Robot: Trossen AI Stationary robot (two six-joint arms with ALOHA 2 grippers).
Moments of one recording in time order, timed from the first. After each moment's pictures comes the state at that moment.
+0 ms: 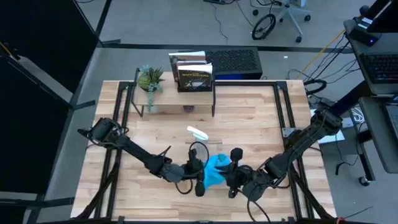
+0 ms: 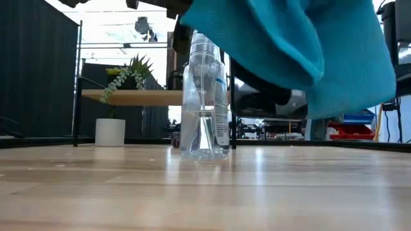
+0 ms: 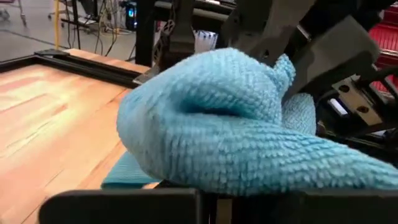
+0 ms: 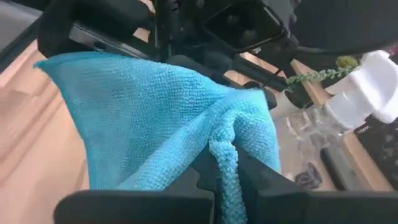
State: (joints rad) left arm -0.49 1.90 1.04 0.73 -0.59 -0.28; right arm 0.69 1.60 1.10 -0.18 0.88 0.04
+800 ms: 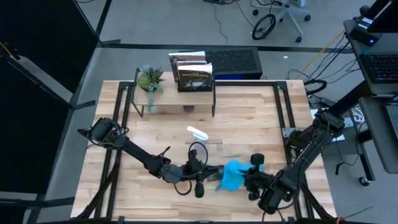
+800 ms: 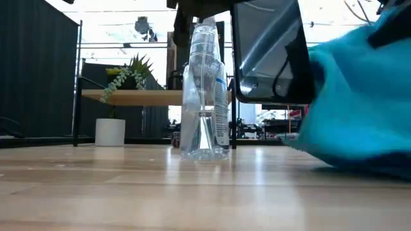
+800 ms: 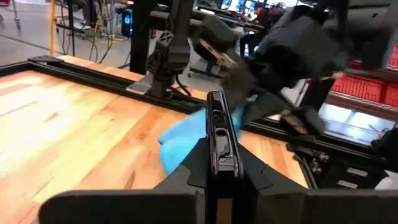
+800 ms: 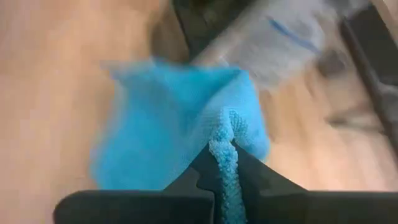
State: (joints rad) left arm -0.49 1.90 1.04 0.76 -0.60 -0.31; right arm 0.90 1.61 1.09 -0.65 0.84 0.59
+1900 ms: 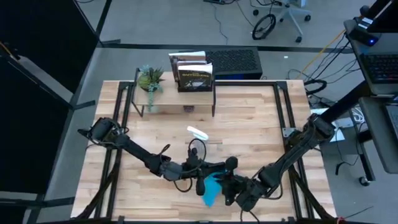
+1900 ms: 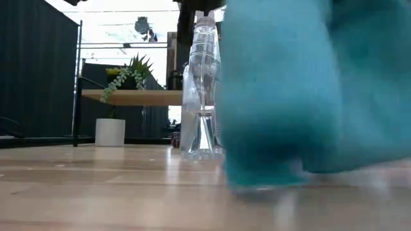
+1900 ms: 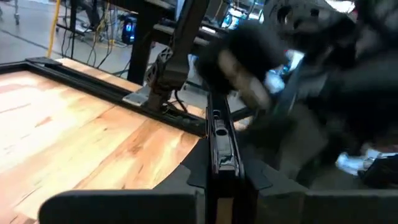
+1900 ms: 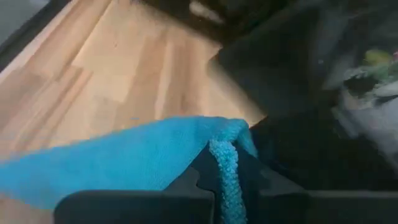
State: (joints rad) left arm -0.49 1.90 1.04 0.82 -0.59 -0.34; right arm 0.70 1.73 1.16 -0.13 0.89 0.01
